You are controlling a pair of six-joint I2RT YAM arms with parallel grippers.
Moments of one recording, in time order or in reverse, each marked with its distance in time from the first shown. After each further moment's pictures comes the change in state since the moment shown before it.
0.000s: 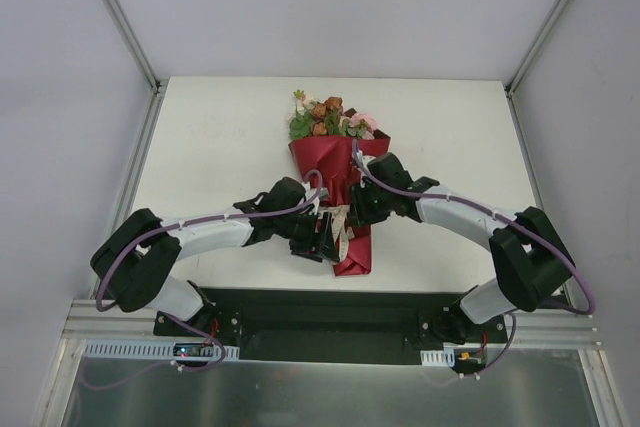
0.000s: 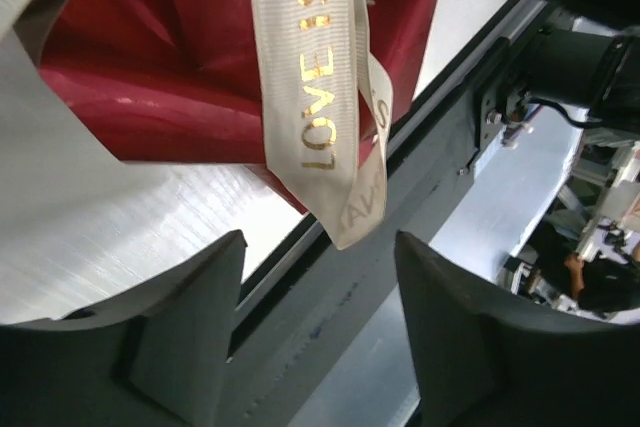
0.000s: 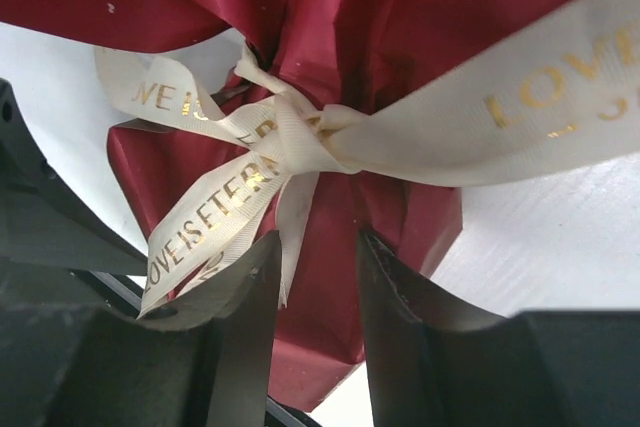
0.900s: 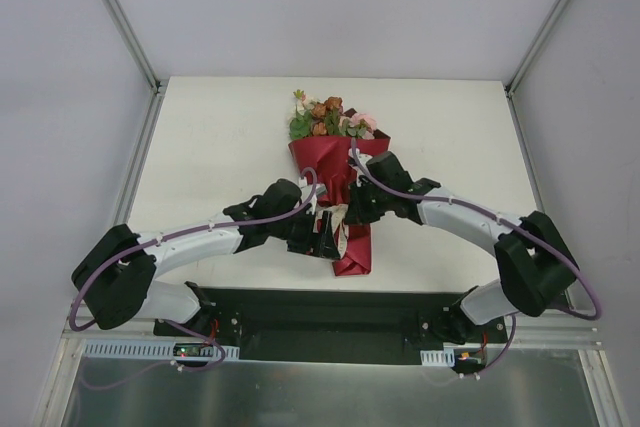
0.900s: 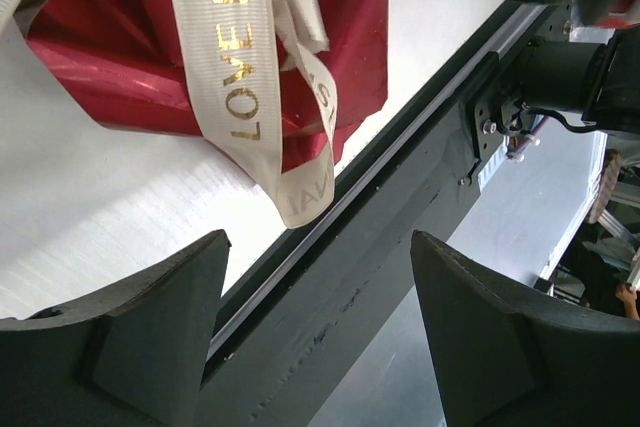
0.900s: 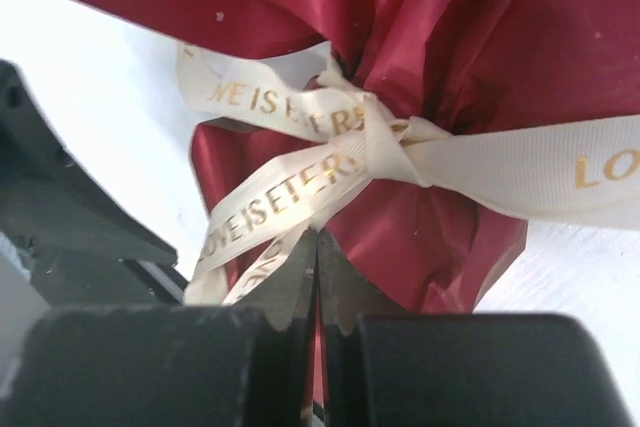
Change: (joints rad) left arm -0.039 -0.142 -0.010 -0.042 -0.111 0.023; right arm 0.028 -0.004 0.000 0.056 -0.069 0.017
